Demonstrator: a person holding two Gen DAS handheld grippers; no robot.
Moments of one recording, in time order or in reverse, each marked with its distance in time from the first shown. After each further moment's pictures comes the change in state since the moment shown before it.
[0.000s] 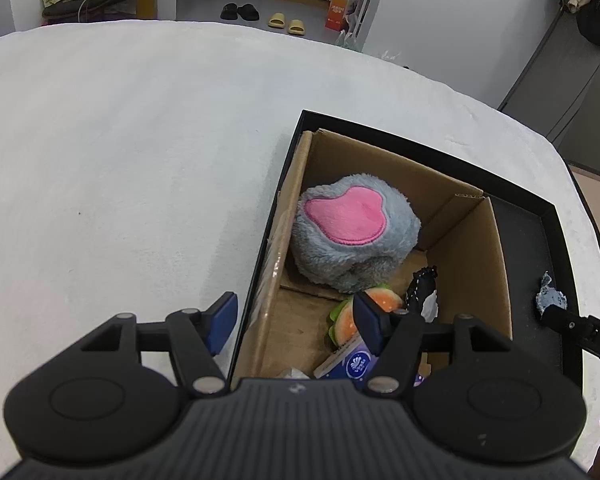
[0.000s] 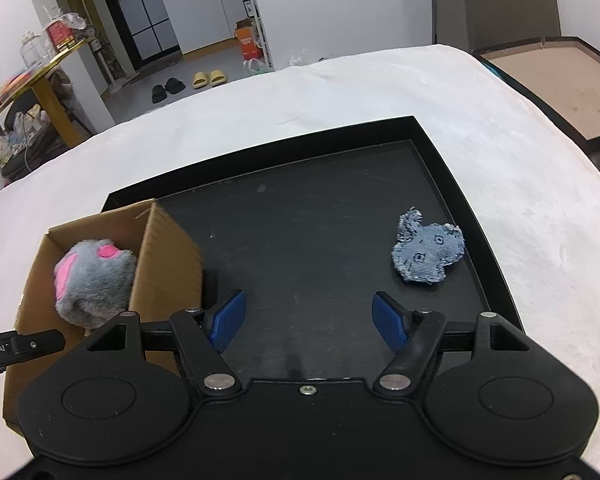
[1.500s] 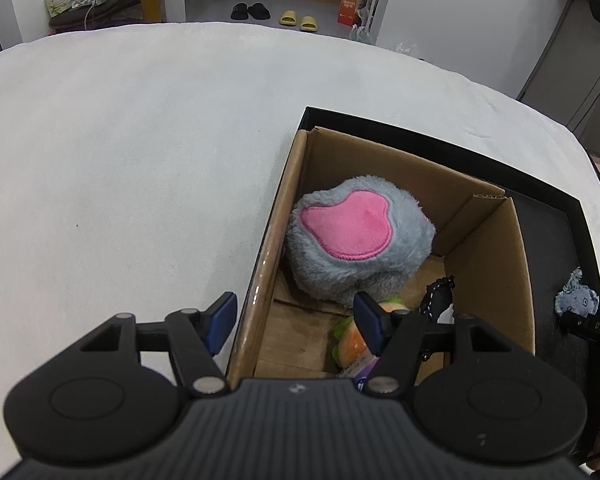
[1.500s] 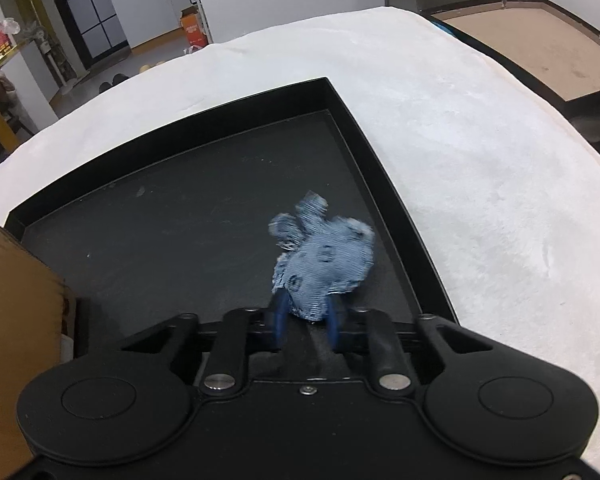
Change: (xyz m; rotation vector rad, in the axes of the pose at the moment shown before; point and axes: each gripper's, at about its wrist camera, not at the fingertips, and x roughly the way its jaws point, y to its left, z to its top) left arm 0.018 -0.016 0.006 0.021 0.006 0.082; right arm 0.065 -0.065 0.009 0.065 0.046 -0.097
